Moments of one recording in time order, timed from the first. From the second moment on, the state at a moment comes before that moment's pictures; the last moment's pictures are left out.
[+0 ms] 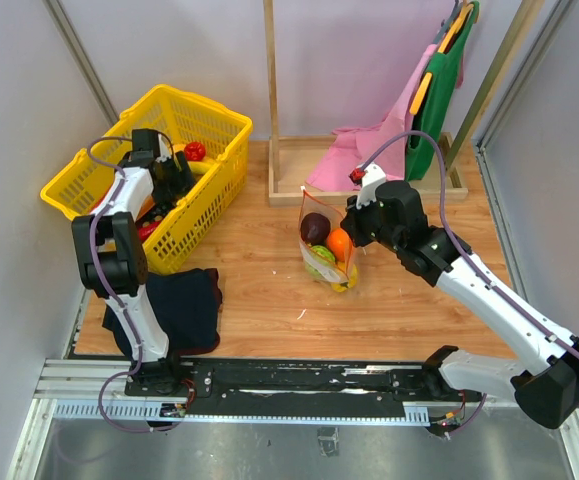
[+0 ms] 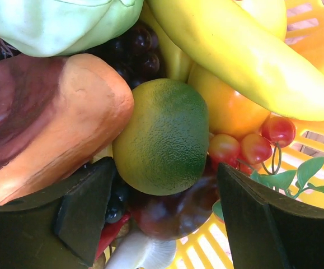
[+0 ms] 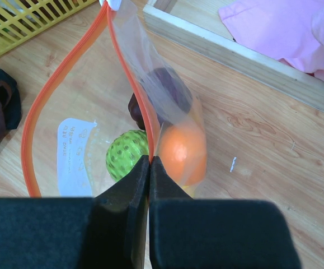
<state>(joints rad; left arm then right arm) 0.11 1.91 1.52 -0.52 0.12 -0.33 0.65 1.14 1.08 -0.42 0.03 0.12</state>
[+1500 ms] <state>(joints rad) 0.10 1.30 1.48 -0.52 0.27 -0.37 0.65 1.16 1.08 -0.42 0.00 0.15</state>
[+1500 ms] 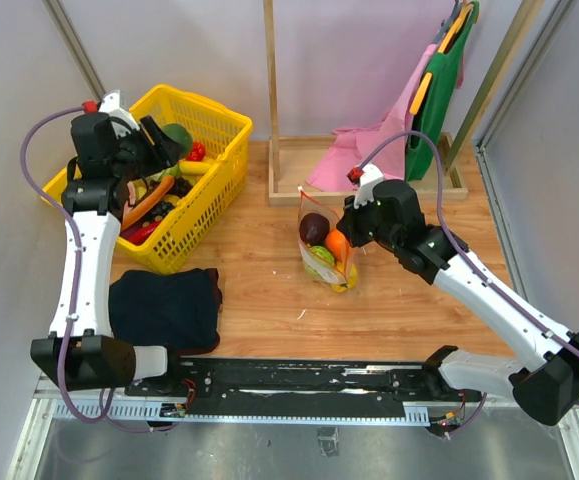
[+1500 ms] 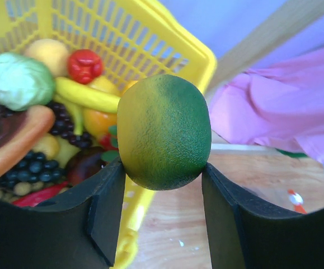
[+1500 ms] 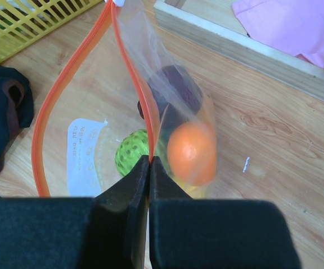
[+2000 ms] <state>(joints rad) -0.24 1.13 1.35 -0.46 0.44 -0.45 0.65 1.16 1.08 -0.40 -0.01 0.17</state>
